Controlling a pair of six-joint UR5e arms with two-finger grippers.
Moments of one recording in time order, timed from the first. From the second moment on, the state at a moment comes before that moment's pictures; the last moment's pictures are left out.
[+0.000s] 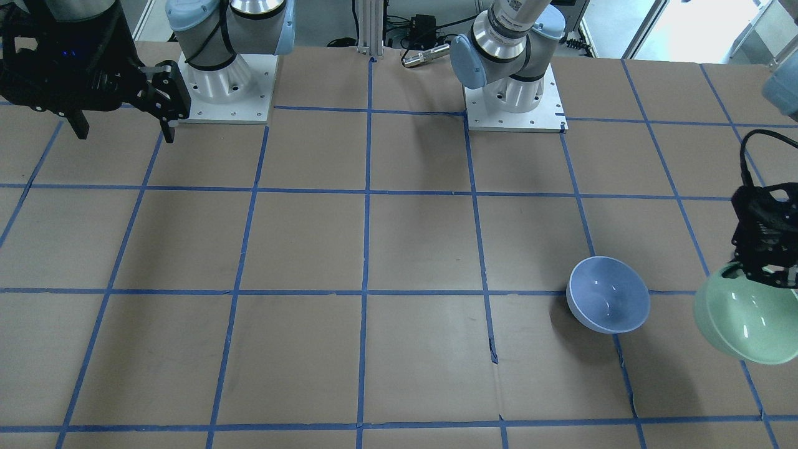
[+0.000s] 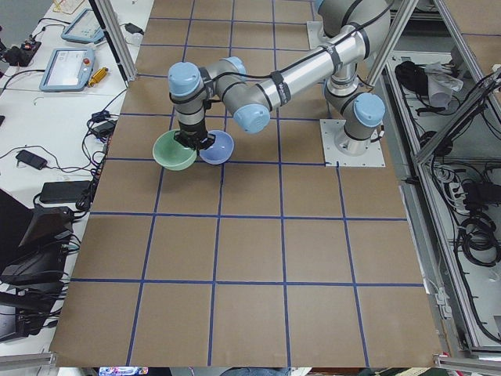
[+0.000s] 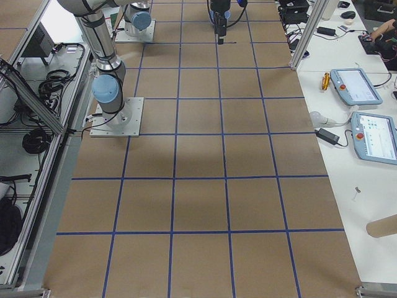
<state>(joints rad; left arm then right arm) -1.06 -1.83 -1.55 -1.30 1.56 2.13 1.59 -1.53 1.37 -1.45 -1.73 -0.09</state>
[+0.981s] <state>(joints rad) -1.14 -1.60 -2.06 -0.91 1.55 2.05 1.59 -1.53 1.37 -1.45 -1.73 -0.09</state>
